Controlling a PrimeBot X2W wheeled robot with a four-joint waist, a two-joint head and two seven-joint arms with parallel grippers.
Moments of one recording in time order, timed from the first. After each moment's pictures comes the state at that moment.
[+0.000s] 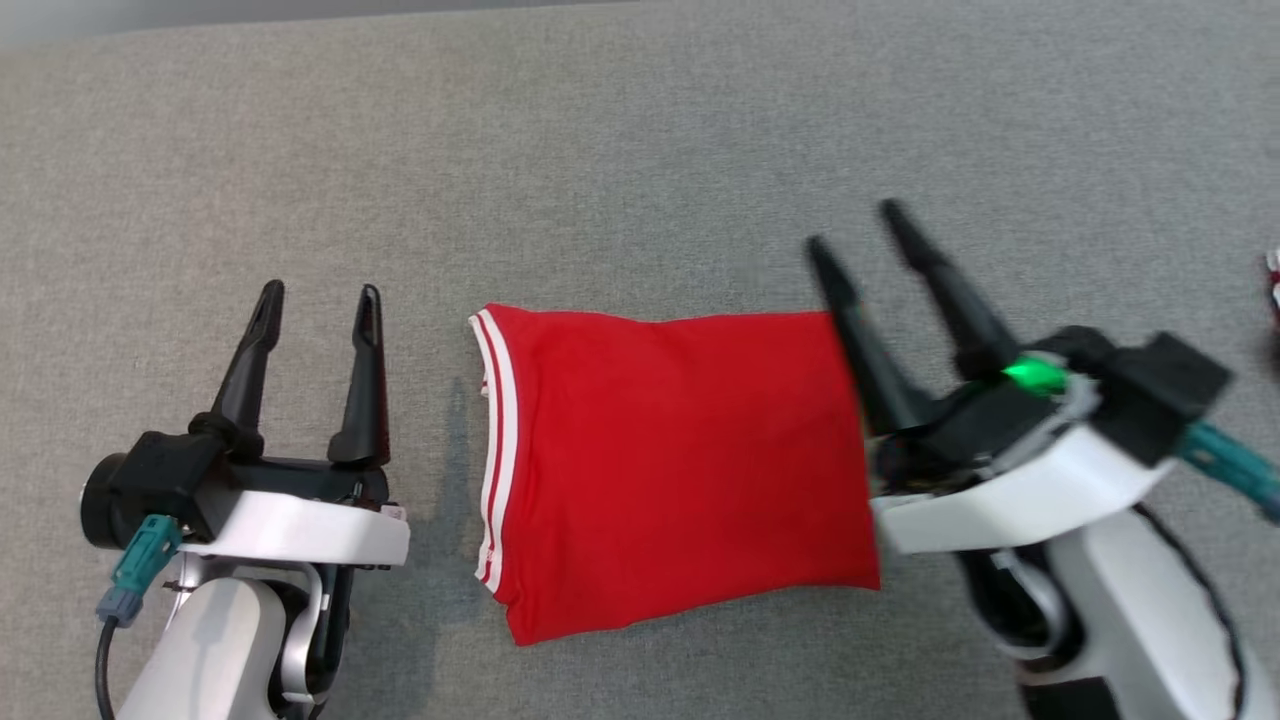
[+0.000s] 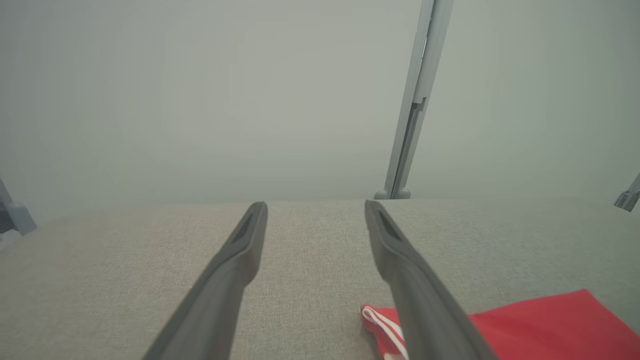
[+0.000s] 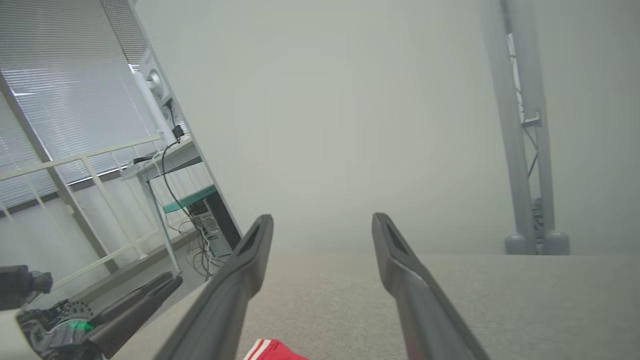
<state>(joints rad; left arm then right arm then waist) -0.25 0.25 -0.28 0.04 -0.42 0.16 -0.26 -0.43 -0.13 0.46 -0.02 0.55 0.13 -0.21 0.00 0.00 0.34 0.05</state>
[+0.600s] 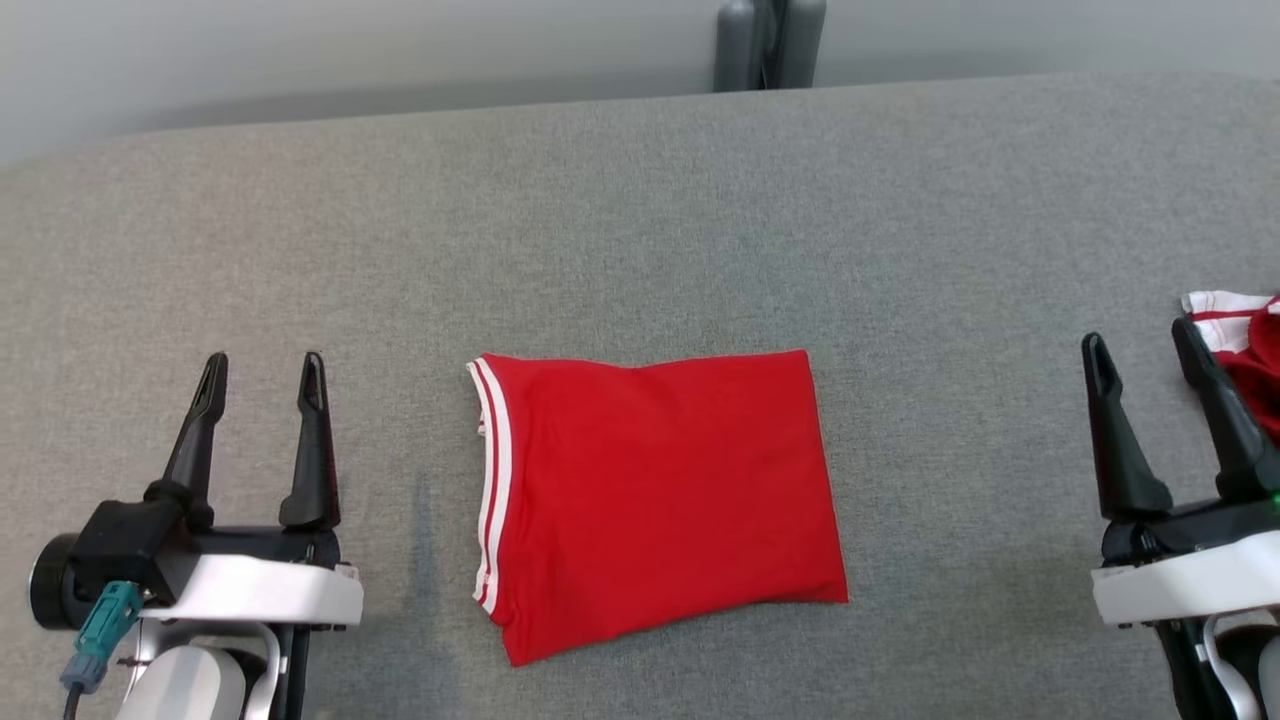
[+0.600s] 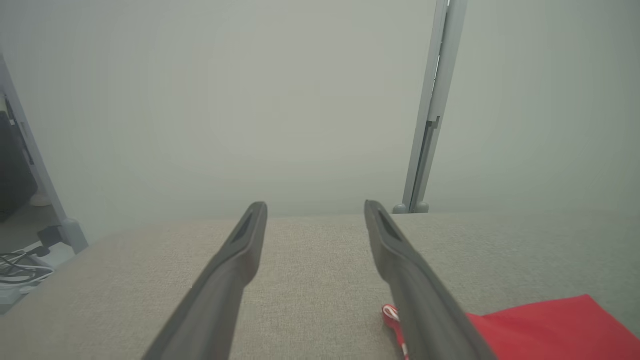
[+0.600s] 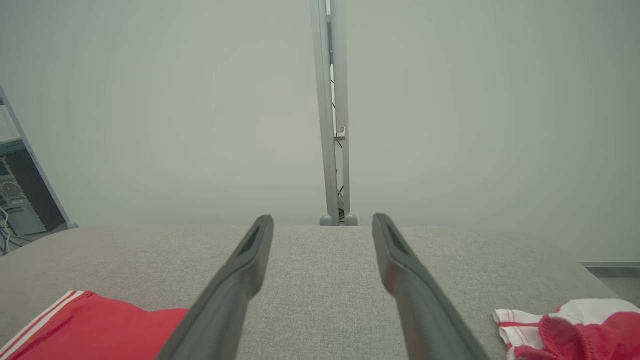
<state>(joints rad) -0.14 0.30 -0.22 0.01 -0.42 0.20 -0.26 -0.10 -0.18 0.00 -0.11 0.30 0.13 -0.10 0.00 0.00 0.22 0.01</state>
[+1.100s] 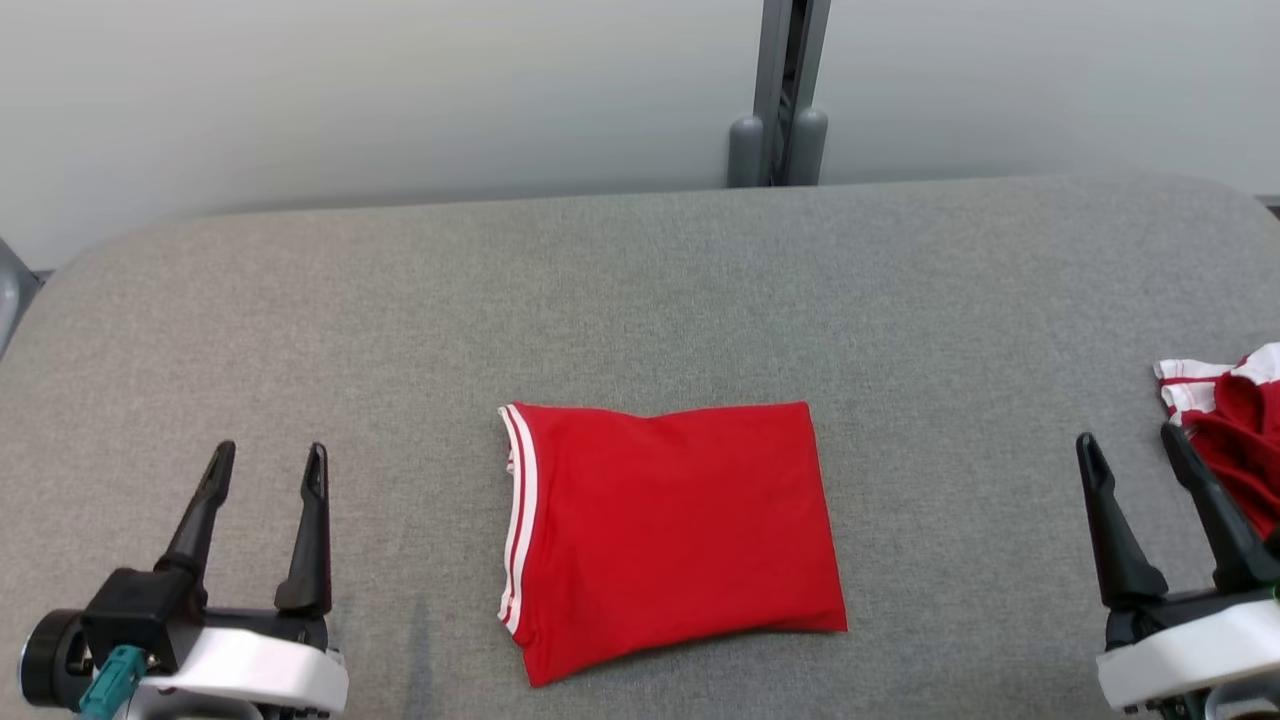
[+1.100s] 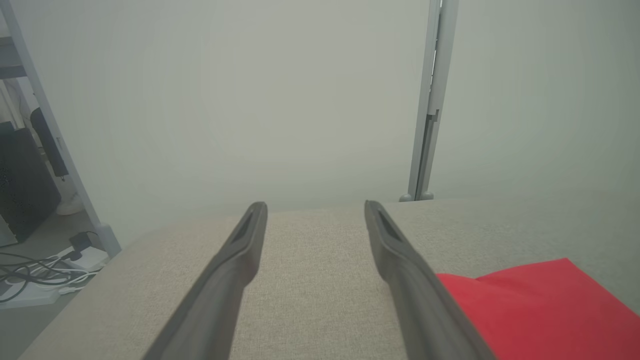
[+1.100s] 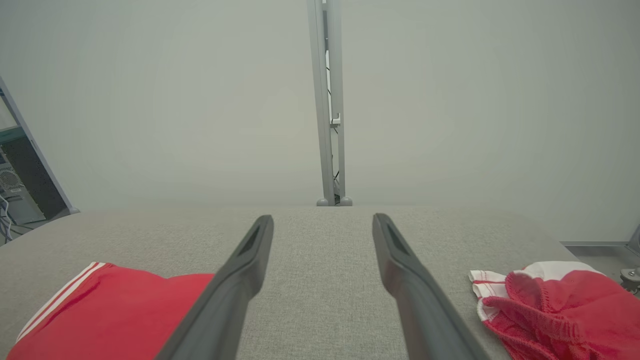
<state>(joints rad) -0.02 0.36 -0.24 -0.02 -0.42 0.20 -0.23 0.03 -0.17 -0.03 -0.11 0.29 0.13 -0.04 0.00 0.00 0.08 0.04</state>
